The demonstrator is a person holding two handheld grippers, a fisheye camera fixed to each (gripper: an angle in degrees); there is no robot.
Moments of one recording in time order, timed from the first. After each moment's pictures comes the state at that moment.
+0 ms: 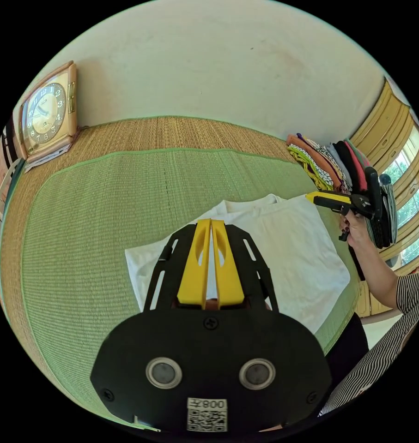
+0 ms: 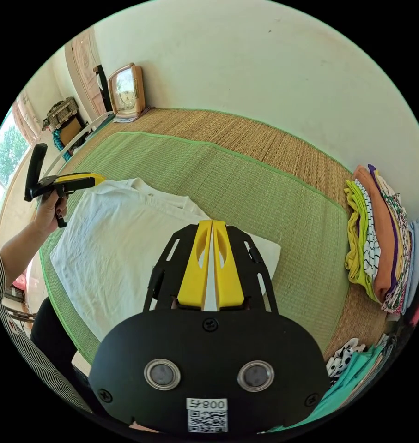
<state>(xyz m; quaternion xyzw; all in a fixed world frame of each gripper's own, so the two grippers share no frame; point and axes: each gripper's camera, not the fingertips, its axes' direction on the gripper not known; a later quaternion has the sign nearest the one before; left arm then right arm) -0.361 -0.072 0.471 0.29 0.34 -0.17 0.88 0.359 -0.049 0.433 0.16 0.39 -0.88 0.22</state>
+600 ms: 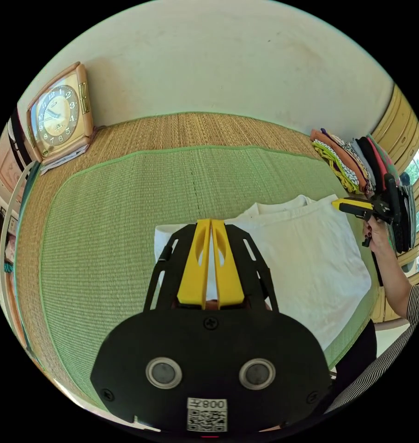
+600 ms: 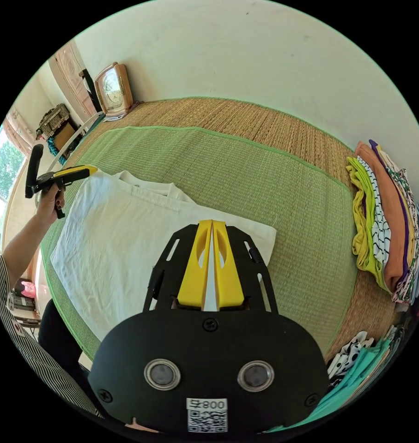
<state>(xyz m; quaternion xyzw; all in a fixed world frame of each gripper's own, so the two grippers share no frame) -0.337 -0.055 0.504 0.26 0.28 -0.19 0.90 0.349 -0.087 0.409 0.15 0.41 -0.86 0.26</state>
